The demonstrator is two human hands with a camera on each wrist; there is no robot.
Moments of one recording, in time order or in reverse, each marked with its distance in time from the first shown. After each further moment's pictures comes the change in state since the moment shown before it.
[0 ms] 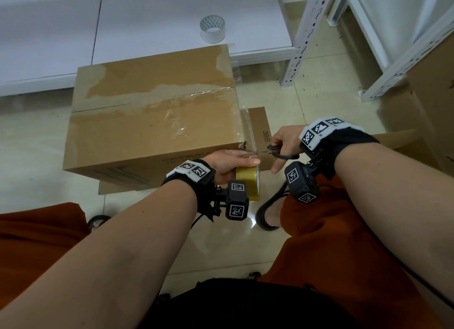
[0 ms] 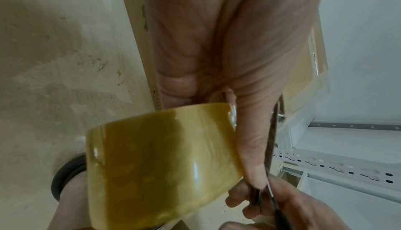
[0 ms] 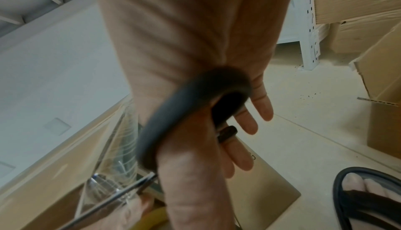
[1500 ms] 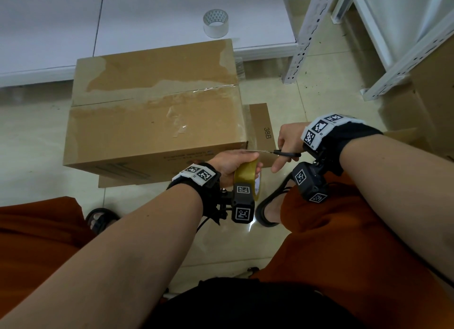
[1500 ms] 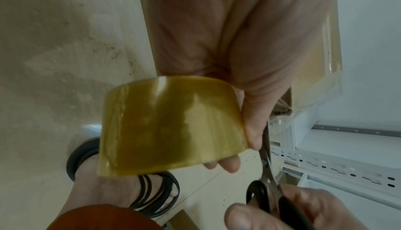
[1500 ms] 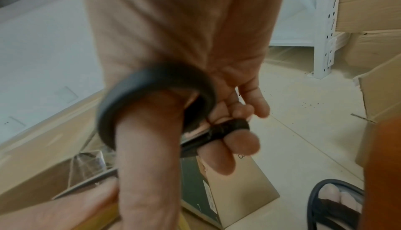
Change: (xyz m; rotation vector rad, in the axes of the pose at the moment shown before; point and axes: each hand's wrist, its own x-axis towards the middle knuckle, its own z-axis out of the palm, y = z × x) left_hand -0.003 -0.012 0.013 -0.246 0.074 0.012; right_hand -0.007 -0.003 0.000 -0.067 -0.045 0.053
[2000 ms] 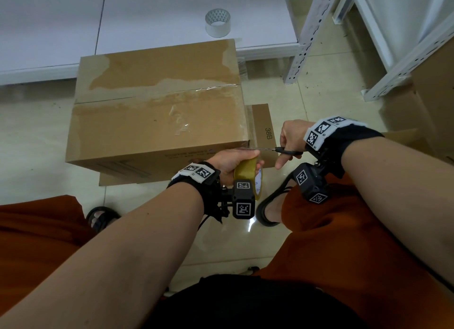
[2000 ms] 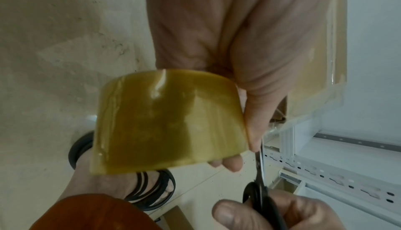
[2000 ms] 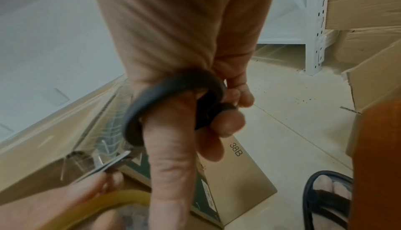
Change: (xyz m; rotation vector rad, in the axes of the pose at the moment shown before) left_hand -0.008 0.006 0.002 -0.081 0.009 -0.048; right_hand 0.003 0.002 0.001 -0.003 0.085 0.010
